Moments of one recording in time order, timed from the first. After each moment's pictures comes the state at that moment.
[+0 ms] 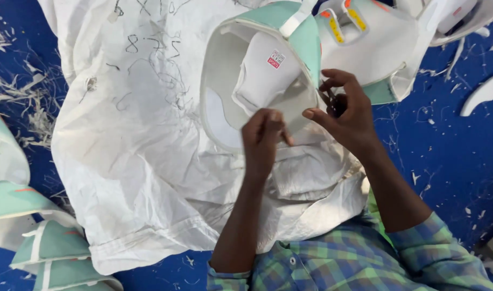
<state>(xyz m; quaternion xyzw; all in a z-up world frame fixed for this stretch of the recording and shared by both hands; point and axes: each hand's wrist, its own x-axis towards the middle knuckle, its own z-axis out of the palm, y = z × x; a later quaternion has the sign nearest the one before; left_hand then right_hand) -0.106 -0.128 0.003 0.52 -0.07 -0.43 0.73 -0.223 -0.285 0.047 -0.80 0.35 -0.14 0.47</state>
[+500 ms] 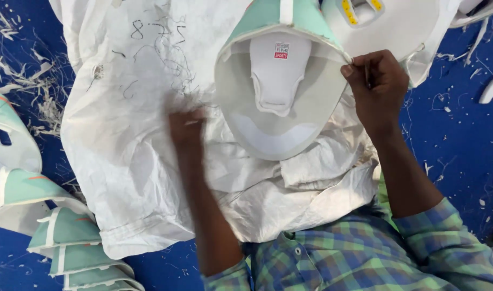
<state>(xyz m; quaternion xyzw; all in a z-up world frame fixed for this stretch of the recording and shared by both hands) 0.000 0.019 -0.101 0.75 -0.07 -0.29 0.59 -0.246 -0.298 0.008 -0.73 0.40 -0.27 0.48</state>
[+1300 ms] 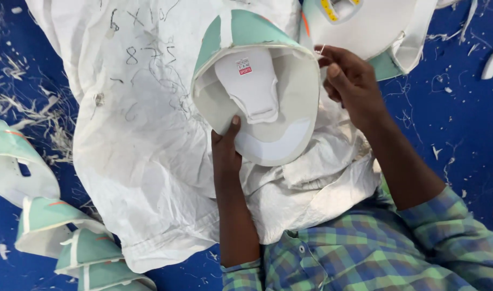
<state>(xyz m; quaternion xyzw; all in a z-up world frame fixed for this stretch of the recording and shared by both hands) -0.063 -0.064 -0.061 0.53 0.18 -0.45 0.70 -0.227 -0.300 0.037 -0.56 0.35 -0.19 0.73</state>
